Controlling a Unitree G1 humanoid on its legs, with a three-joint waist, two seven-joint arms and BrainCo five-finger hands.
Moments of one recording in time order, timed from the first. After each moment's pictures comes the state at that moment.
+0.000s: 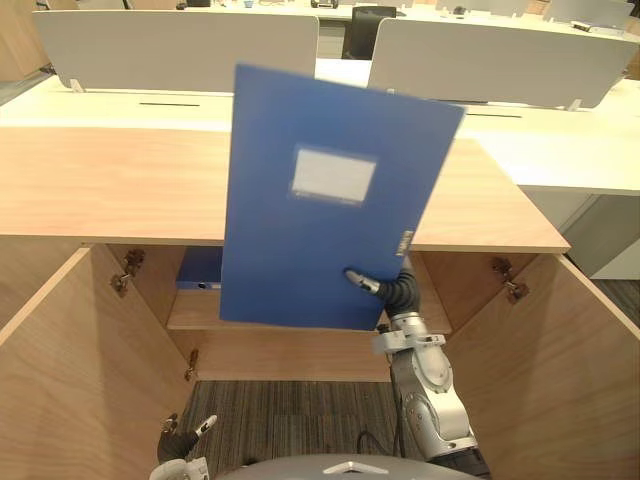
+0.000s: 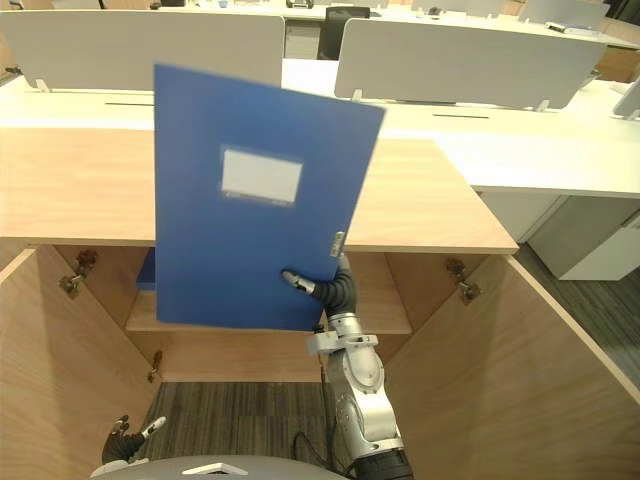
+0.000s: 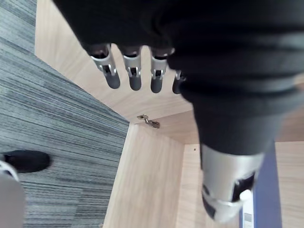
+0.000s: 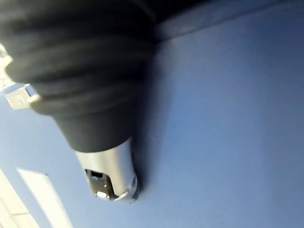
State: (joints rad) left arm 0.27 0.04 0.23 0.81 -0.02 -0.11 0.18; right arm 0.10 -0.08 0.20 -0.12 0.31 -0.25 0.05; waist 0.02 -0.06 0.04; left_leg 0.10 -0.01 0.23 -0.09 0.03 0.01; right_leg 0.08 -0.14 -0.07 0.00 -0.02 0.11
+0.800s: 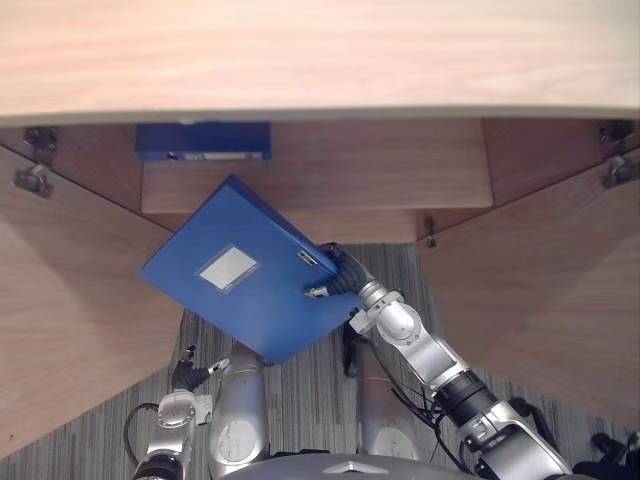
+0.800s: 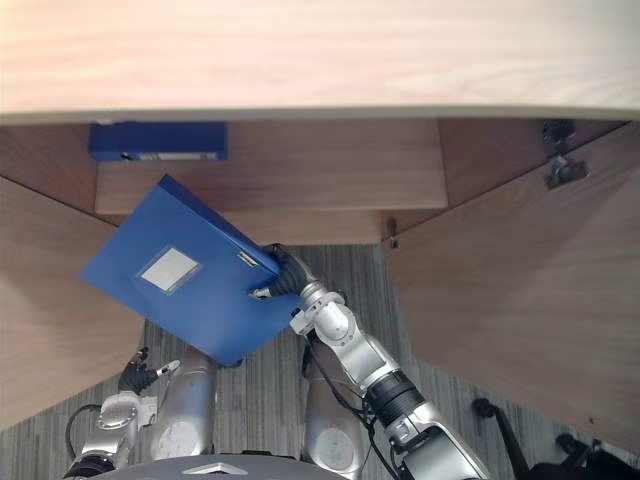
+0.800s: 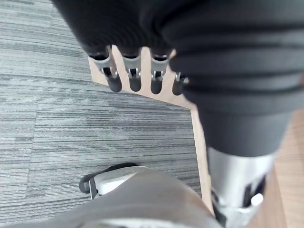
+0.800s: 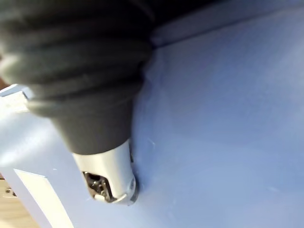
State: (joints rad) left arm 0.00 0.14 0.11 0.82 -0.02 -0.12 0.14; right arm -0.28 -0.32 0.46 0.16 -0.19 -0.20 -0.02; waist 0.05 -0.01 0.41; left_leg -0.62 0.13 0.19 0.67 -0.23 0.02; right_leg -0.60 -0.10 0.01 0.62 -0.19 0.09
